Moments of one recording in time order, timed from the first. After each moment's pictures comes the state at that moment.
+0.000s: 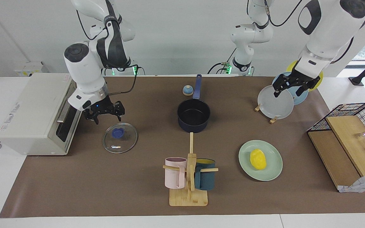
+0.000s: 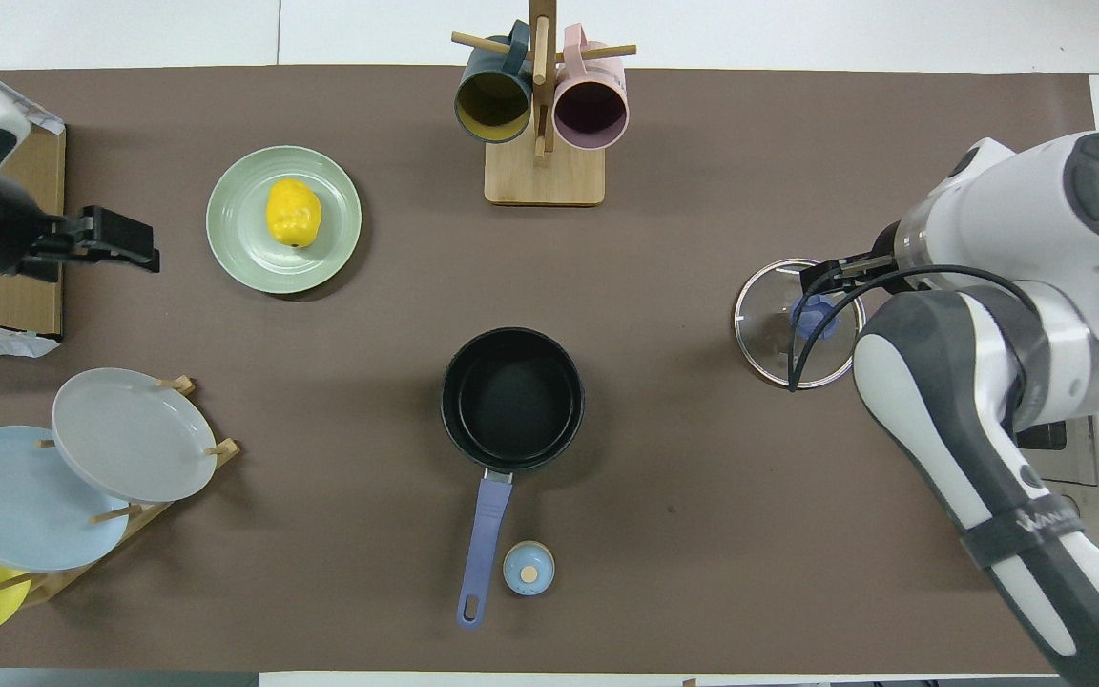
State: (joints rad) left arm -0.05 0.12 -0.08 -1.55 -0.04 1.67 -0.11; right arm 0.11 0.13 0.01 -1.94 -0.01 2.14 -0.01
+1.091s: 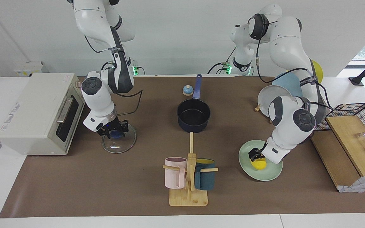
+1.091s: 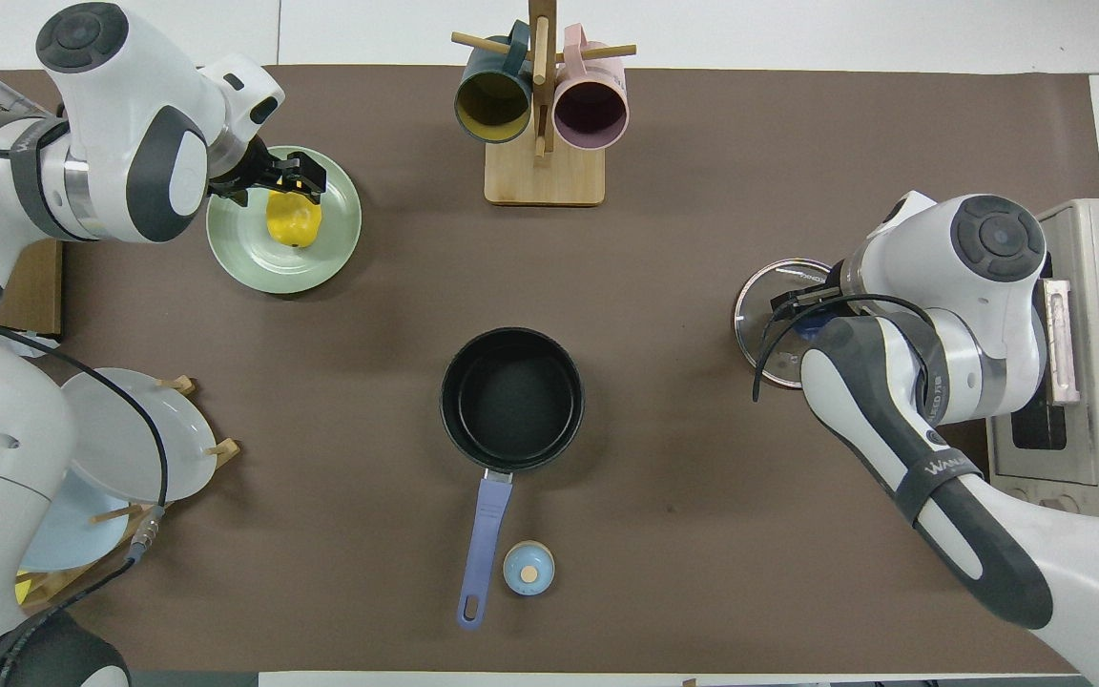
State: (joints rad) left arm -0.13 0.67 -0.08 -1.32 0.01 1.99 -0.12; right arm 0.11 0.24 0.00 -2.05 -0.01 2.32 -0.03
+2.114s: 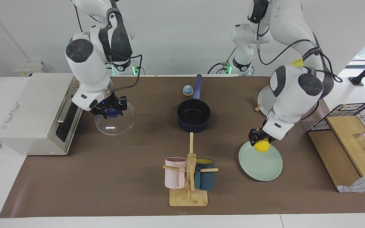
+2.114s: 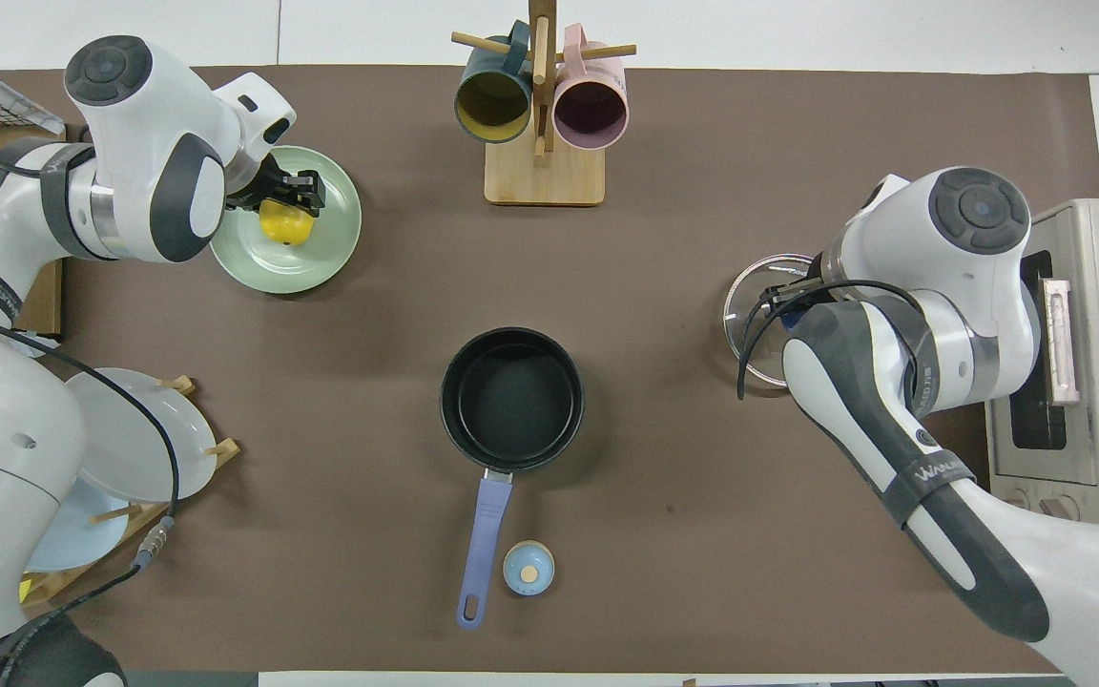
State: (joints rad) left arm -0.21 0.35 -0.11 -1.39 -0.04 1.78 -0.33; right arm 0.16 0.18 0.00 -1.50 -0.01 1.58 -0.03
